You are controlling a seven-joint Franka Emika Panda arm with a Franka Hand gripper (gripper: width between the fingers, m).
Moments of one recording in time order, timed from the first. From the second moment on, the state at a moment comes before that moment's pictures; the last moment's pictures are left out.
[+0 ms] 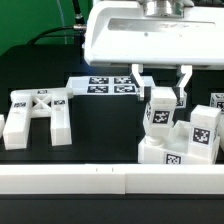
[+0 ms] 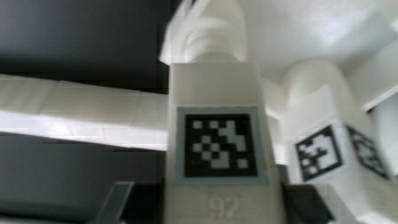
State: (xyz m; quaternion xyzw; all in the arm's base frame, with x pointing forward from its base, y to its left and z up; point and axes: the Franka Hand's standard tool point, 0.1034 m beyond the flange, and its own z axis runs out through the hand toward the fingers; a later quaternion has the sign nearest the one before) arm 0.637 0.030 0.091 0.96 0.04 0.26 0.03
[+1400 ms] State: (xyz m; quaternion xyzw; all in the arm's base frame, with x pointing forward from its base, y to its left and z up) arm 0.644 0.027 0.104 0.96 0.07 0.28 0.04
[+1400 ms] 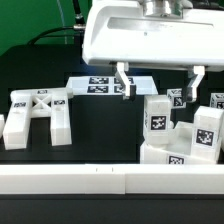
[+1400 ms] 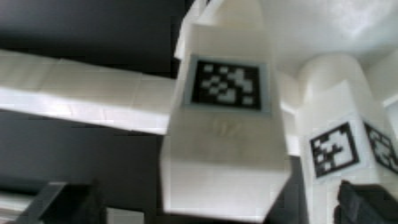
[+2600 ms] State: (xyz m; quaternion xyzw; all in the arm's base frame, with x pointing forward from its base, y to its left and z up) arm 0.640 0.033 0.098 0.99 0.07 0.08 0.02
